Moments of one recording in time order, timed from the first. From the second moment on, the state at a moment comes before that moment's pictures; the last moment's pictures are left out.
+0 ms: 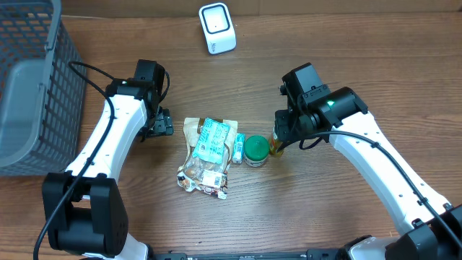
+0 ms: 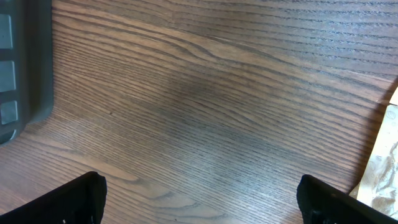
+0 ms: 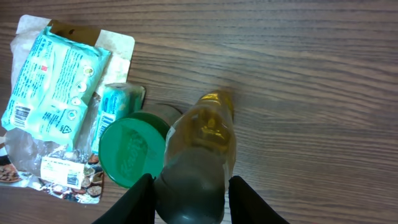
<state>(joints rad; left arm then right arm) -0.13 1.74 1.31 -1.07 -0.33 -0.36 0.44 1.56 1.34 -1.06 -0.05 0.33</state>
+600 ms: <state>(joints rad) -0.13 1.74 1.31 -1.07 -0.33 -0.36 0.44 1.56 1.34 -1.06 0.02 0.33</state>
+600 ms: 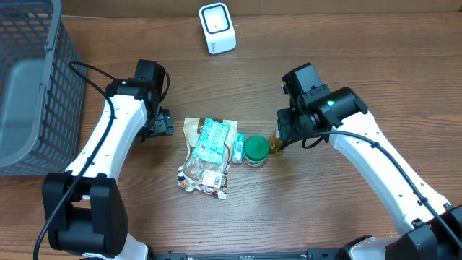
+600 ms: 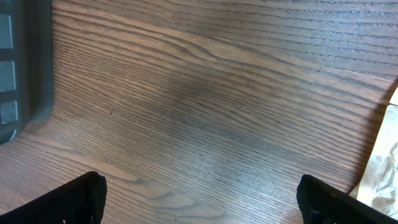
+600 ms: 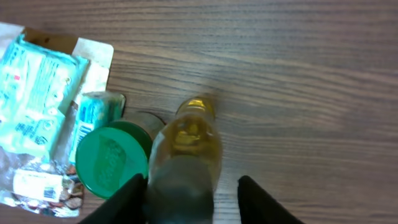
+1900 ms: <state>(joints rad) -0.13 1.74 1.31 -1.07 -0.33 -0.36 0.44 1.56 1.25 -0.97 -0.02 0.41</state>
